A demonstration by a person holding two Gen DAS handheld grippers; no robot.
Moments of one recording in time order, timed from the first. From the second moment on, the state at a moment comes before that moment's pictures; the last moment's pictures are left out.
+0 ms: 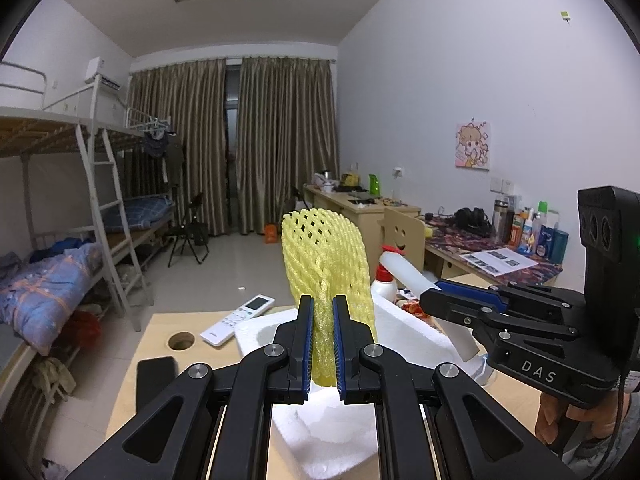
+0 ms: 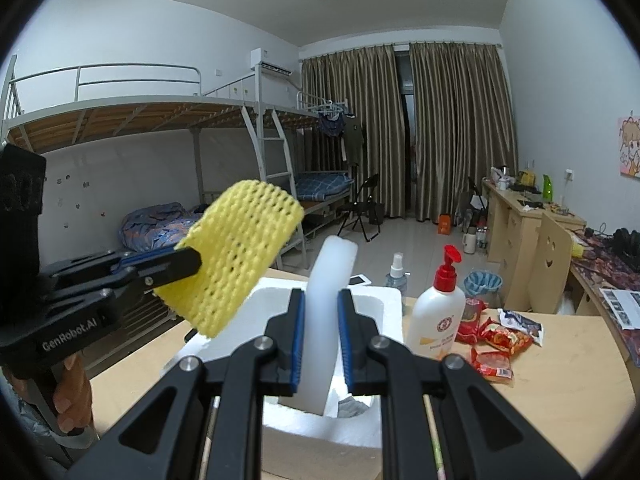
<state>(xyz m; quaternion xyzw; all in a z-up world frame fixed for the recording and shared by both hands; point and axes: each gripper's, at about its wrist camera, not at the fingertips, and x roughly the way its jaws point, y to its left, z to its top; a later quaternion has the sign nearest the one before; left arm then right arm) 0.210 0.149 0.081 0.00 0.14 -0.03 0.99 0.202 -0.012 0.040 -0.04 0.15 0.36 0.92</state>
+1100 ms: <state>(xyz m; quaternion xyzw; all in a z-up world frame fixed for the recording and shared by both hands) 0.233 0.161 0.063 -0.01 0.13 -0.04 0.99 0.213 -0.007 0.040 -0.03 0.16 0.35 0.92</state>
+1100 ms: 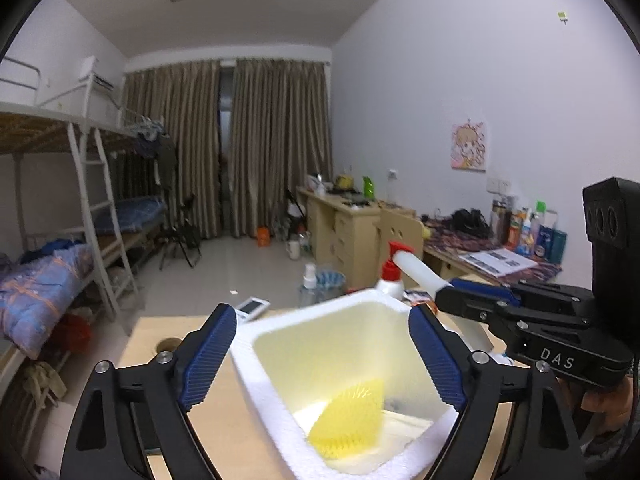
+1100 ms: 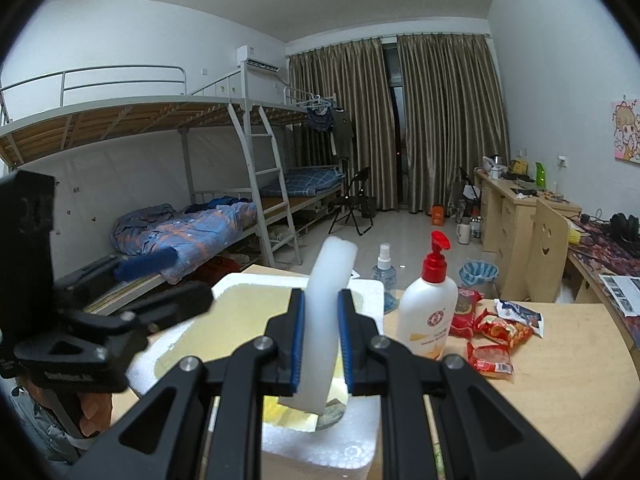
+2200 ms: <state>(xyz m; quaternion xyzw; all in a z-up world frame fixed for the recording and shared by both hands) 0.234 0.180 0.050 -0.04 0.12 -0.01 0.99 0.229 0.015 0.024 -0.02 0.18 0.36 0.91</state>
